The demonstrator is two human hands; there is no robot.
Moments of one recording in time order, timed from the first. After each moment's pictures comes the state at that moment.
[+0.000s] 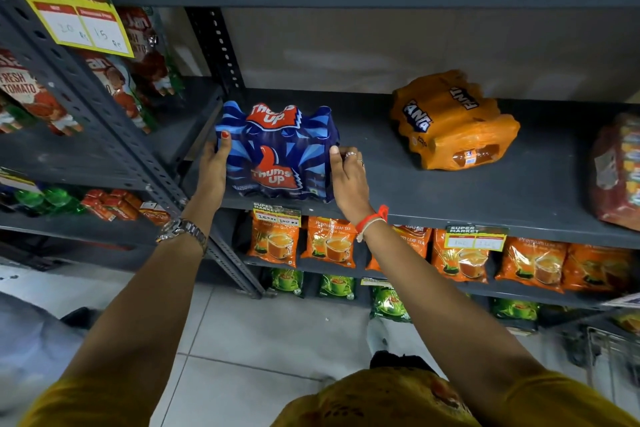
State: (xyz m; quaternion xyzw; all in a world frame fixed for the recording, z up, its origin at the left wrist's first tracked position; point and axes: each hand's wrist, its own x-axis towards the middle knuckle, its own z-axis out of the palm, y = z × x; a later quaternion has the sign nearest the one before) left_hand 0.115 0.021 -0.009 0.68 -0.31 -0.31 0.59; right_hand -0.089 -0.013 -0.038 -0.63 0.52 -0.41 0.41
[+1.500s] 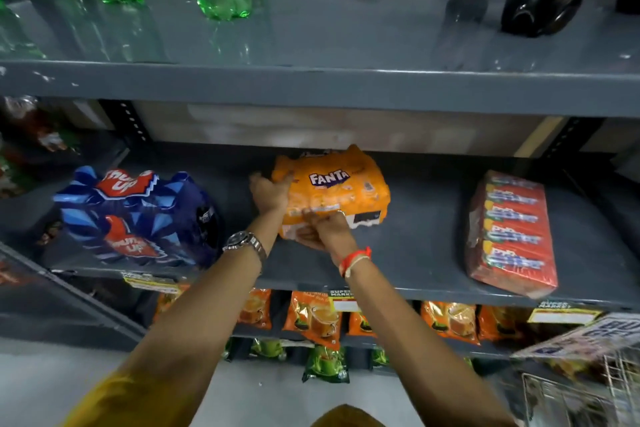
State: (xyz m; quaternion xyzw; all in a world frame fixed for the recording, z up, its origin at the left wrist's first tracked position) left_hand -0.155 -0.139 -0.015 0.76 -0.28 -0.30 0.51; right_hand -0.270 -0.094 -0.021 -0.37 0.56 -0.32 0.66
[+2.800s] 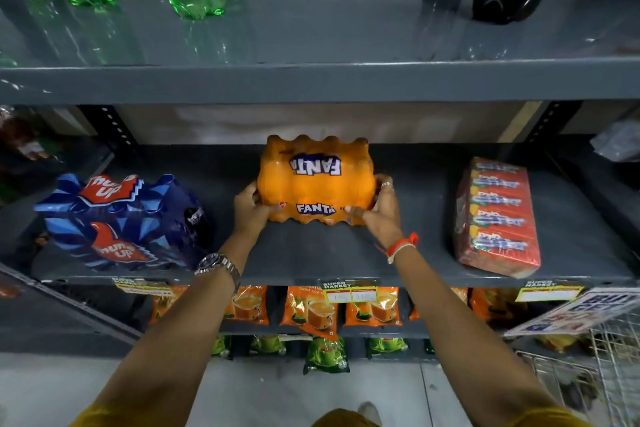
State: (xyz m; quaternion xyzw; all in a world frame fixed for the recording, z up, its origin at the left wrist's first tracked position) left_hand -0.144 -0.093 -0.025 0.66 -0.44 -0.35 0.50; right_hand -0.368 -0.124 -0.036 -0.57 0.56 -0.42 0.42
